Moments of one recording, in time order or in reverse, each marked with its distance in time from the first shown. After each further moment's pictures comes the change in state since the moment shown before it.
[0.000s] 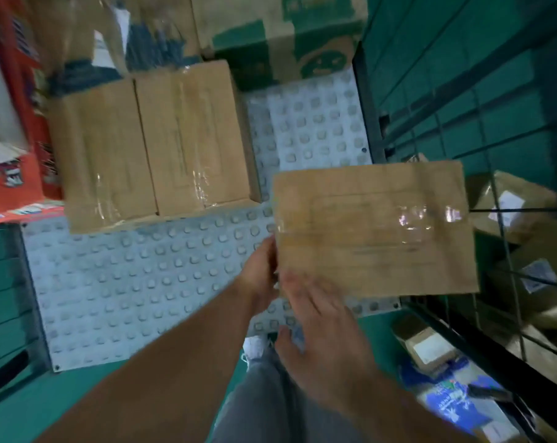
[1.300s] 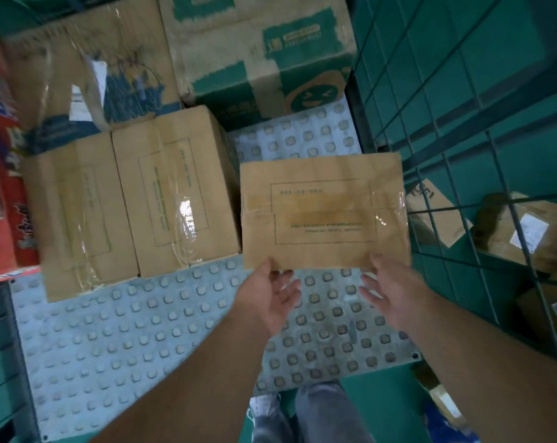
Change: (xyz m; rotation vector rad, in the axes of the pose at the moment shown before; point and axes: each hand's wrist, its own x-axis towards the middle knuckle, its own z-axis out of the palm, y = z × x) left_hand 0.043 0.065 0.042 -0.445 0.062 -0.103; right_hand 0.168 0.132 -0.067 1.254 0.279 1.013
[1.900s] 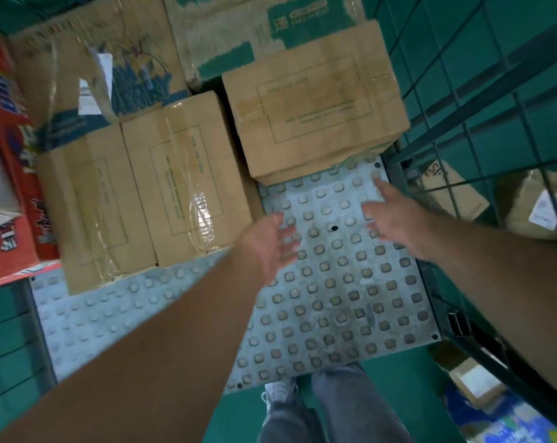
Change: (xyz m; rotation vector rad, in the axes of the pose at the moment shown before) left_hand -0.010 0.056 0.007 0.472 -0.043 0.192; right_hand 0.004 -0.056 0.031 -0.668 -0.114 -0.372
